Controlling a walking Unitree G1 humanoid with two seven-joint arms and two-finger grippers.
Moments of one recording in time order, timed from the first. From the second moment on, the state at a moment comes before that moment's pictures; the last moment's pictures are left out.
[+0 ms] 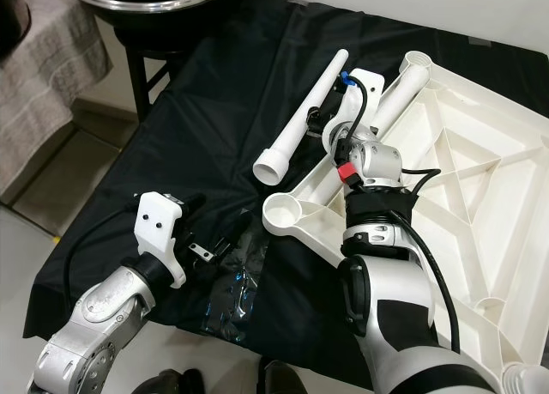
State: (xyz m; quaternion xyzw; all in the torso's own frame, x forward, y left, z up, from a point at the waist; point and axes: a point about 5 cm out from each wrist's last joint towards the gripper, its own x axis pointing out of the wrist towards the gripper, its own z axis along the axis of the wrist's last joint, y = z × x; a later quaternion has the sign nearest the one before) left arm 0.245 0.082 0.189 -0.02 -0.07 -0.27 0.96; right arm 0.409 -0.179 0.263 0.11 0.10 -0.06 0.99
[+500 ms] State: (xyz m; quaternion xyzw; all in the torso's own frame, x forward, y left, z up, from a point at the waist) left arm 0.263 0.088 0.236 -0.02 -0.15 -0.29 0.94; right arm 0.392 -0.153 0.298 0.10 -0.07 0.07 0.99
